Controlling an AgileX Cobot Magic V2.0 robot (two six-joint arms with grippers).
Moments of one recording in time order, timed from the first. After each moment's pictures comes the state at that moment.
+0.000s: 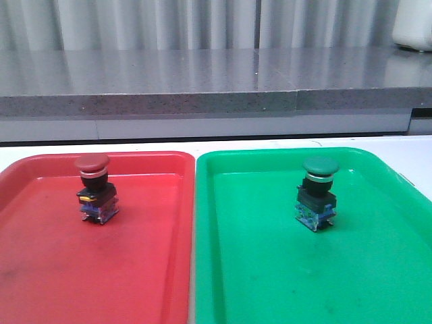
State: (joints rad) left arm 0.05 -0.01 0.01 -0.06 0.13 -0.21; right arm 0.00 -0.01 0.01 0.00 0.21 0.06
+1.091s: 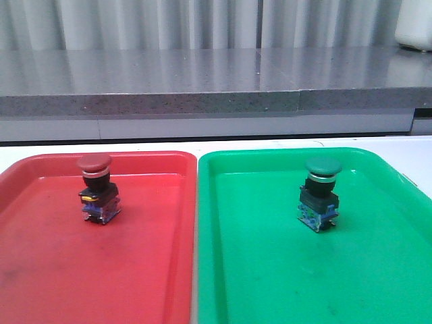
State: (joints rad) left arm 0.05 -0.01 0.01 -0.06 0.14 -0.21; right arm -0.05 -0.01 0.03 0.02 0.21 0.06
